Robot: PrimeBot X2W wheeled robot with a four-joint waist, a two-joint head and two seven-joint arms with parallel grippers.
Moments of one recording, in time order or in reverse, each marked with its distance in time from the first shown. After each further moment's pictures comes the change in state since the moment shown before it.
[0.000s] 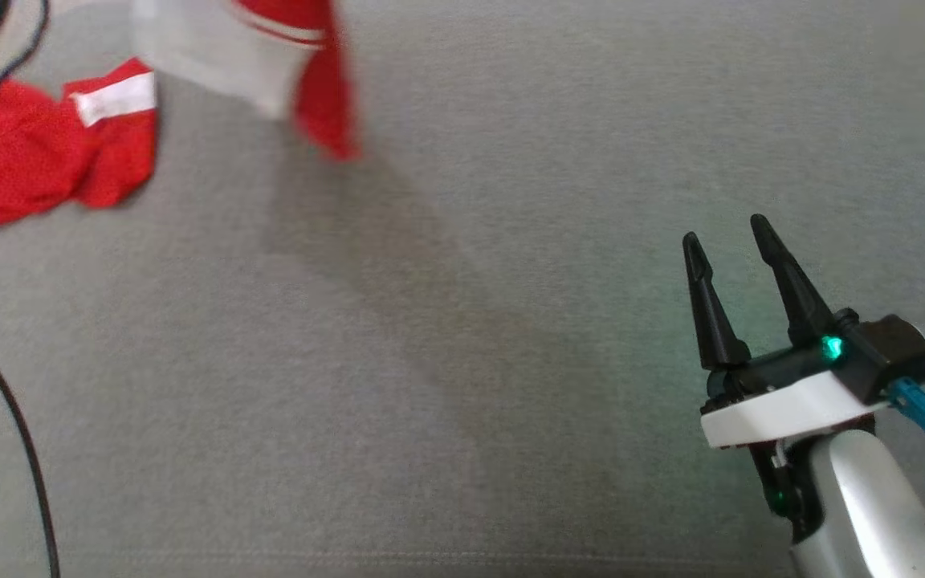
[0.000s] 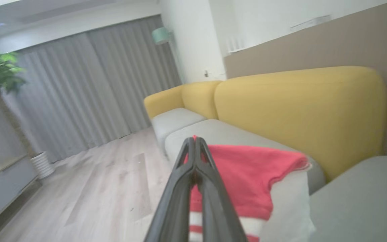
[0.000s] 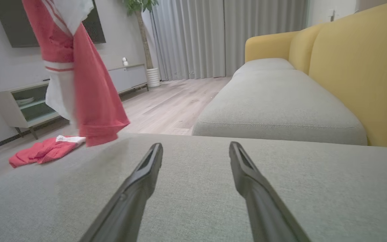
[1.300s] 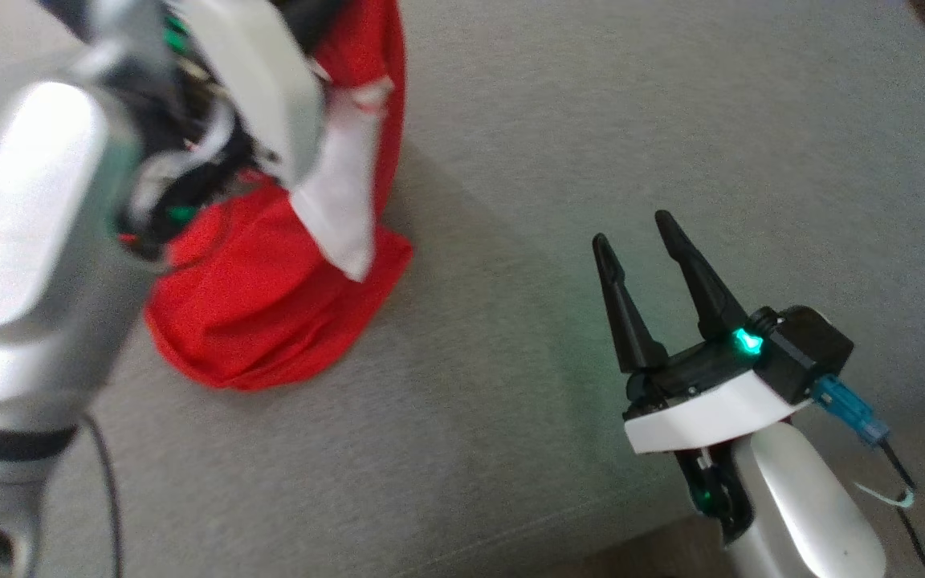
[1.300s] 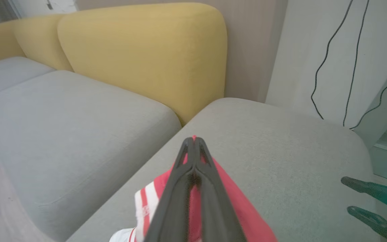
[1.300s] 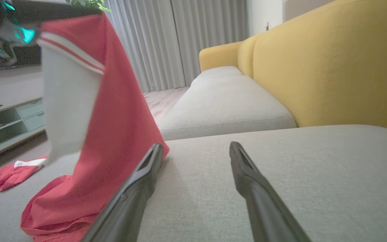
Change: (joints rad) left arm 0.239 0.007 -0.153 -0.250 -0.141 0.043 0.241; right arm -0.060 0.054 0.151 0.040 0.053 0.000 -0.055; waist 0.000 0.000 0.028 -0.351
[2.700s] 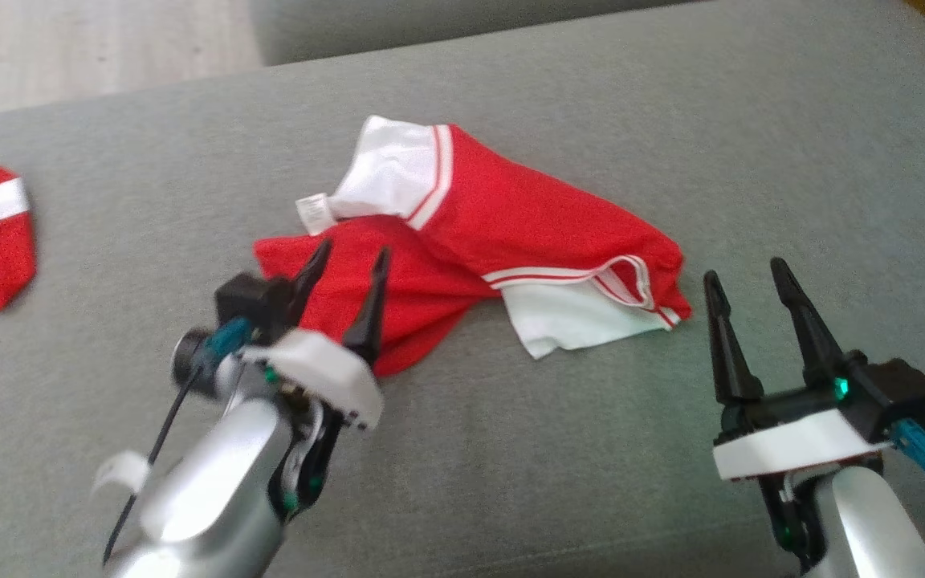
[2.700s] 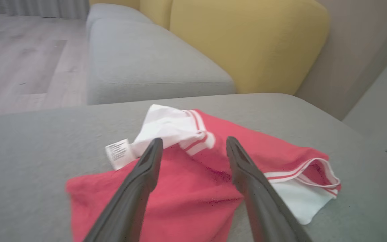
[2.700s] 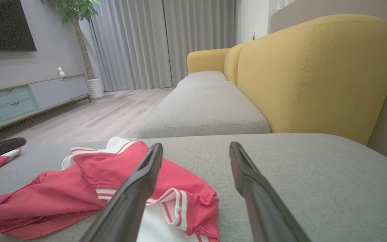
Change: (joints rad) left arm 0.496 -0.207 -0.096 0.339 0.017 0.260 -0.672; right arm 0.119 -0.015 -0.216 0.012 -0.102 0.000 -0.006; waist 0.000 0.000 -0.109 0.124
